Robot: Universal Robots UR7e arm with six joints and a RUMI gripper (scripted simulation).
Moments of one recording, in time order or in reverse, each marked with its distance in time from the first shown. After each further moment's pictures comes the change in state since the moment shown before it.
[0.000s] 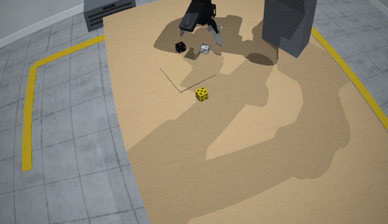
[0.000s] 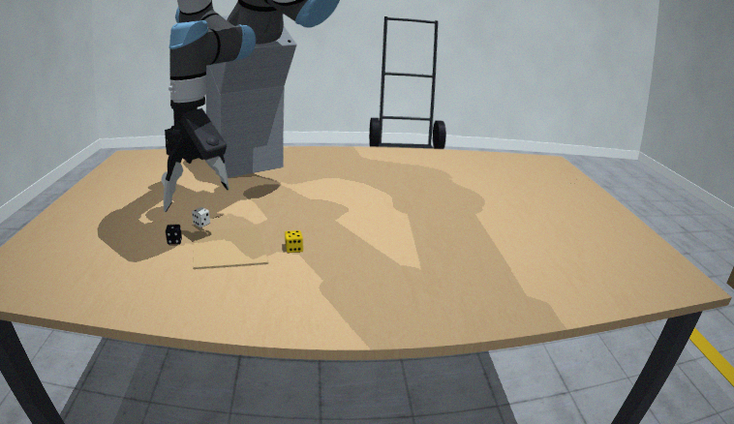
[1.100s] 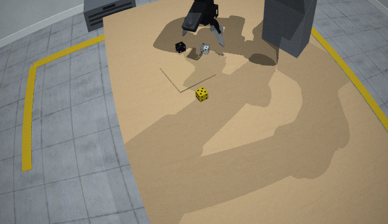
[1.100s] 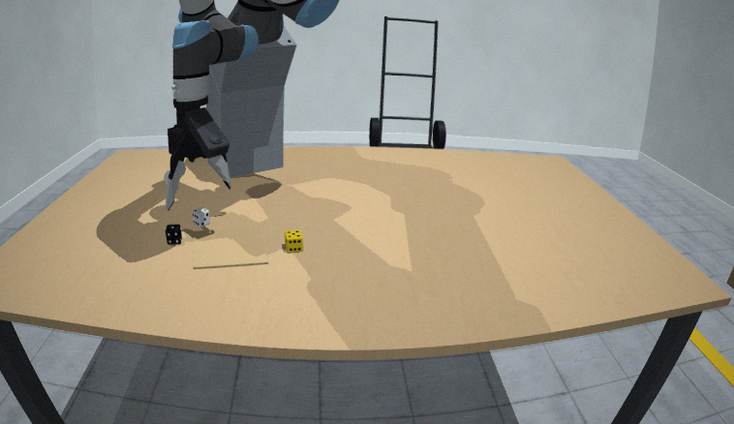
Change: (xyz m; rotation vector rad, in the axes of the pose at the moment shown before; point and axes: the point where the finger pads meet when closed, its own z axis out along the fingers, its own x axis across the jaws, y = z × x) arm -0.008 0.003 0.000 0.001 0.003 0.000
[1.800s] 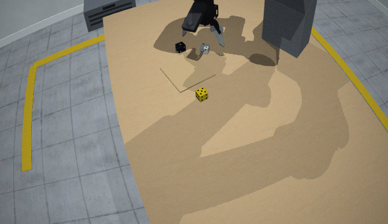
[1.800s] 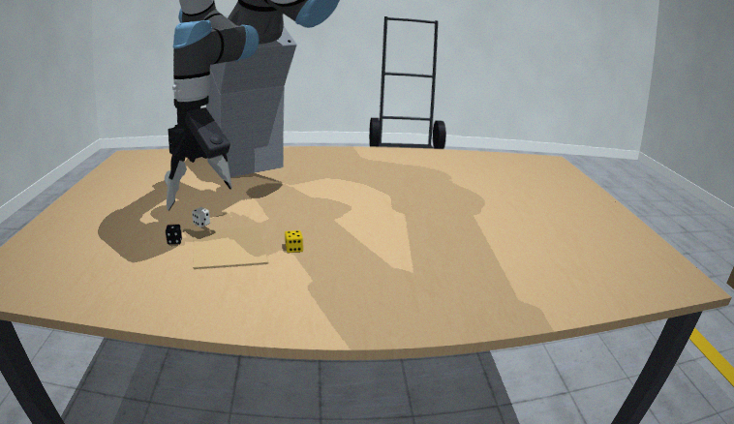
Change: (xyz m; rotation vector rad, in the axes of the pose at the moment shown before) arm -0.001 -0.002 0.000 0.000 0.000 0.000
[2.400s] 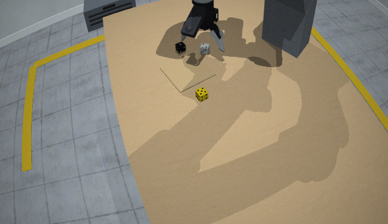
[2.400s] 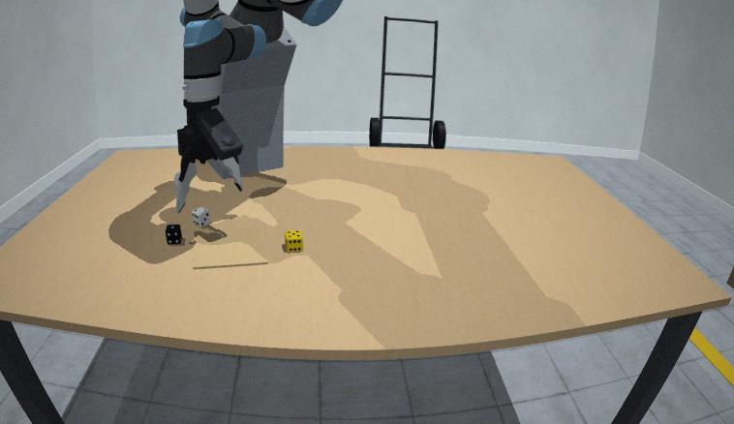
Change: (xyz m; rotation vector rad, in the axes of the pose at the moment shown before) arm -0.011 -0.026 0.000 0.001 0.000 0.000
